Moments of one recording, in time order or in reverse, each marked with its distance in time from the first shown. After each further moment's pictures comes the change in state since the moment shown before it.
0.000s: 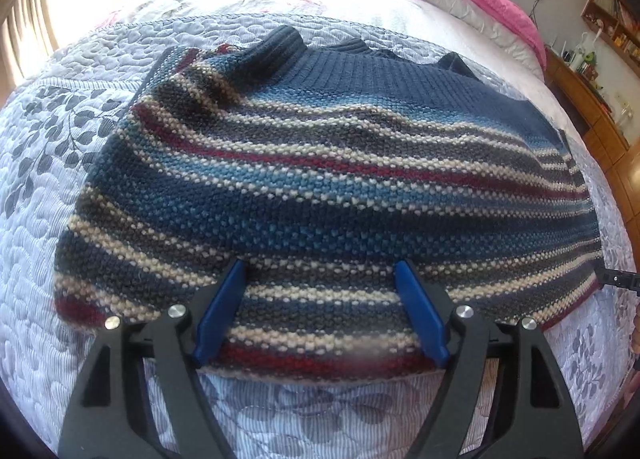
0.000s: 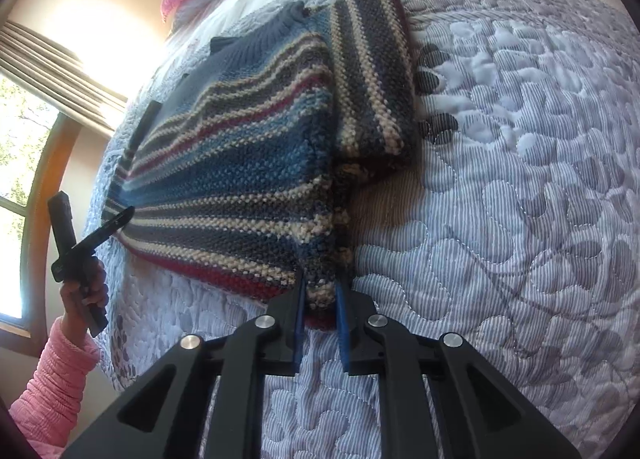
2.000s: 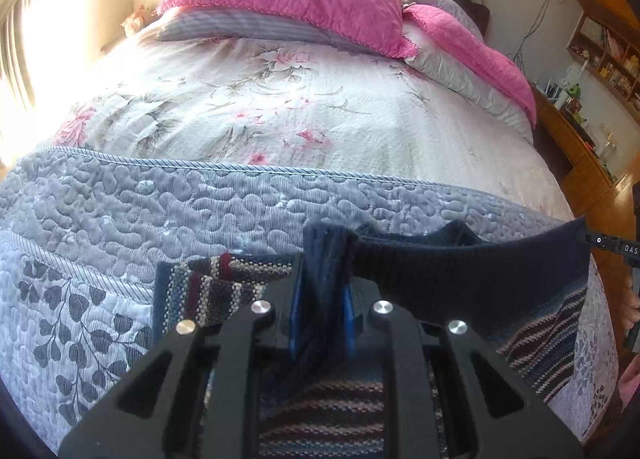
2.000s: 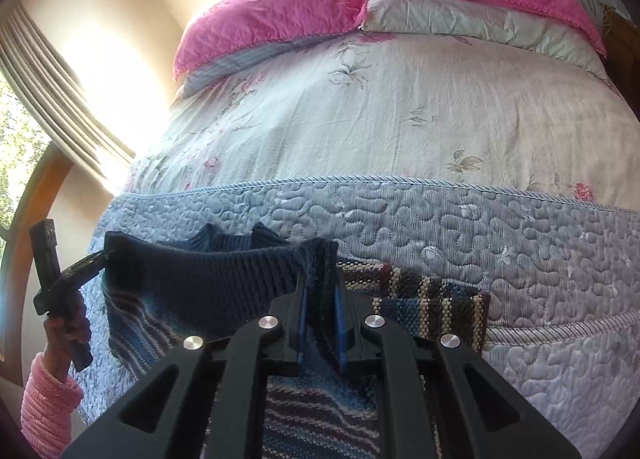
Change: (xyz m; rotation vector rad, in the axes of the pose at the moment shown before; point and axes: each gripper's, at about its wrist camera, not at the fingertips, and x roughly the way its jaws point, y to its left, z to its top) left arm -0.012 0.023 0.180 0.023 -0.110 -0.065; right arm -0.009 0.100 0.215 -0.107 -0.201 -0.100
